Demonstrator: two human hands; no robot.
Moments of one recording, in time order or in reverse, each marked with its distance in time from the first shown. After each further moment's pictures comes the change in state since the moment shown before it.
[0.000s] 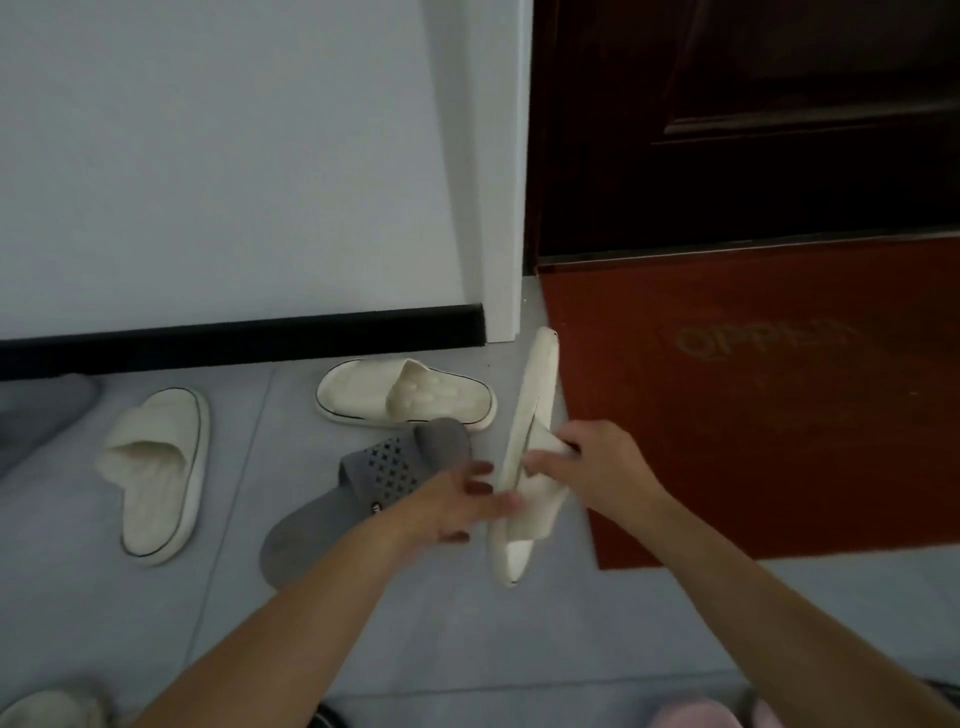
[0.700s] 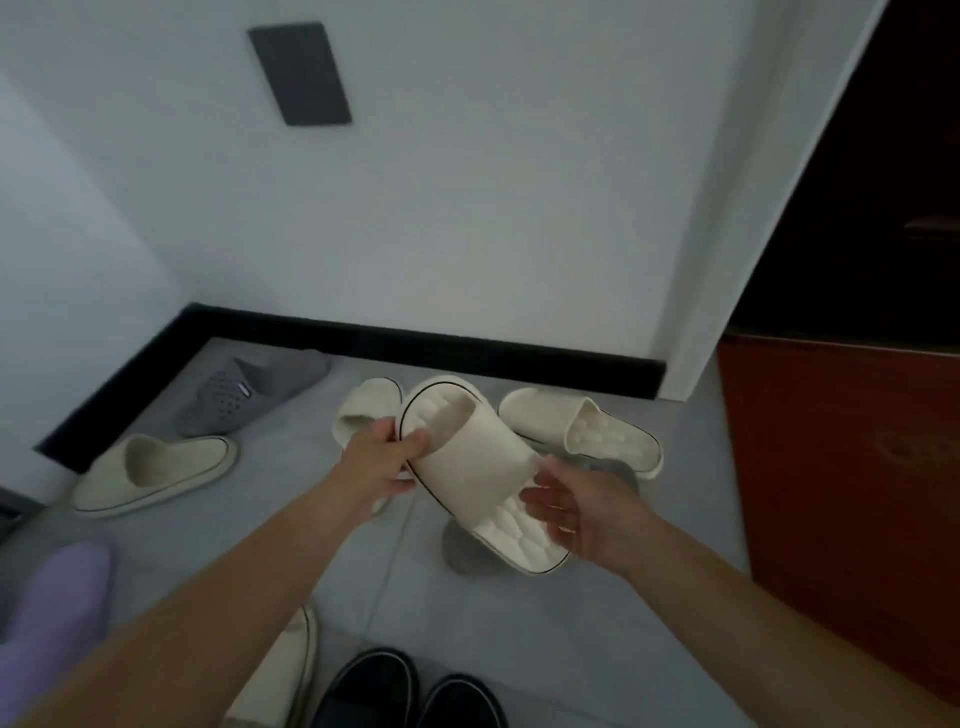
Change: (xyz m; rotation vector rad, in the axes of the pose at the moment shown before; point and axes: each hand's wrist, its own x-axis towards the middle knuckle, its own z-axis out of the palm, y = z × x) left_hand -0.130 -0.046 -0.196 -0.383 0.745 0.087; right_hand -0.006 -0.158 0.106 0.968 -0.415 0.572
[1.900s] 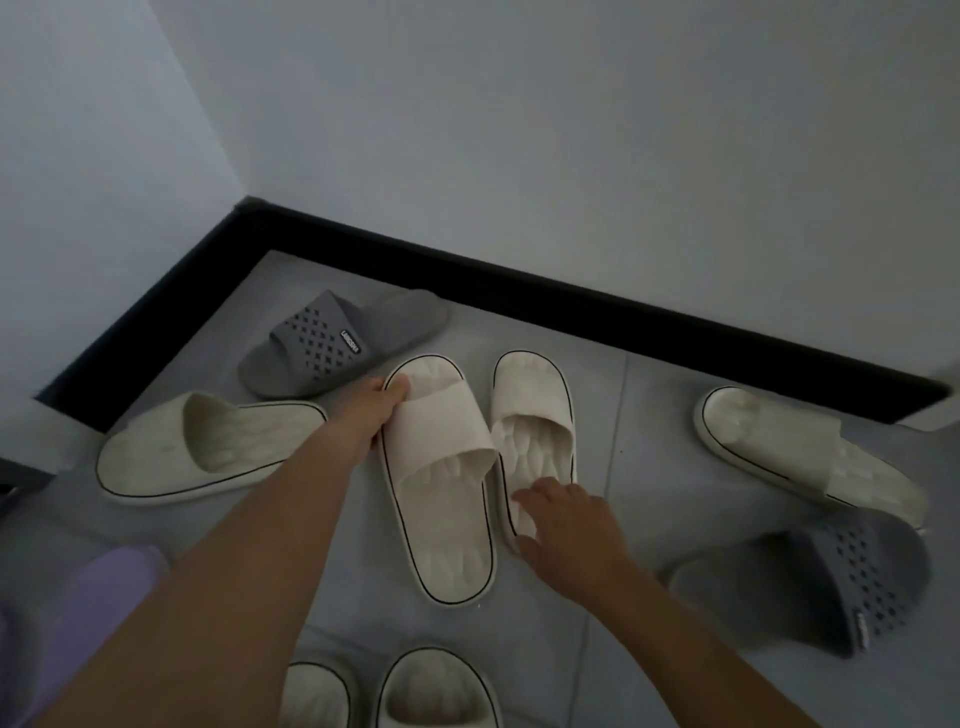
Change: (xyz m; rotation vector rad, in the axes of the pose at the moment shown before) left_hand 0.251 -0.113 -0.231 -0.029 0.050 -0.152; right_hand 0.184 0.107 0.219 -1.844 0.064 -0.564
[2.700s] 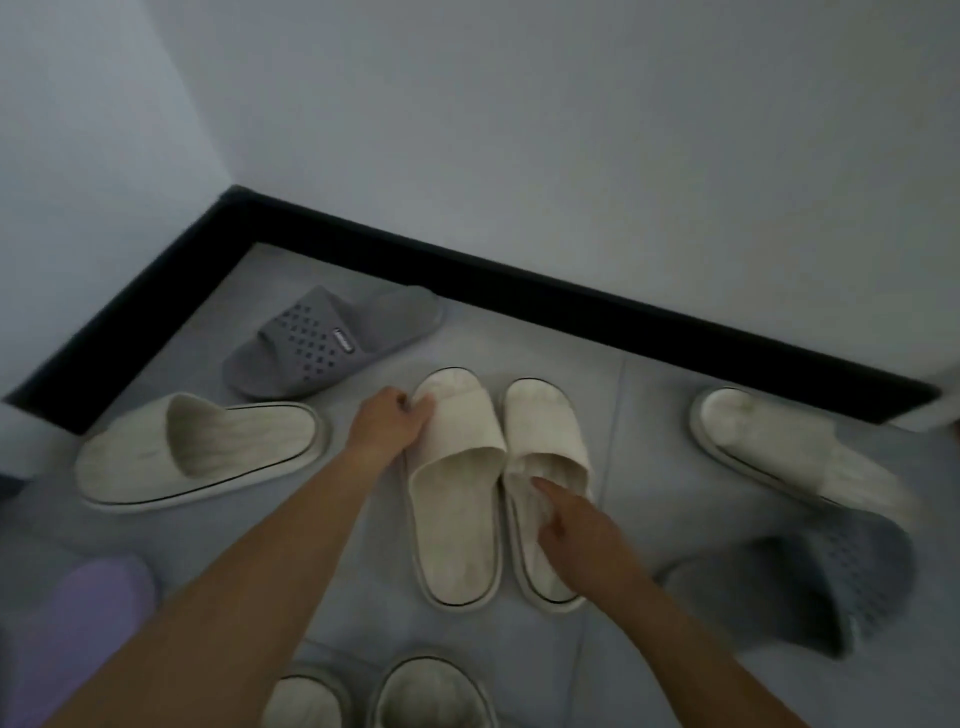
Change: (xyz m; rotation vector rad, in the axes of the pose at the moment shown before) left_hand 0.002 -0.010 0.022 0.686 0.095 0.242; right_hand -0.002 0.012 0.003 0.355 -0.032 0.212
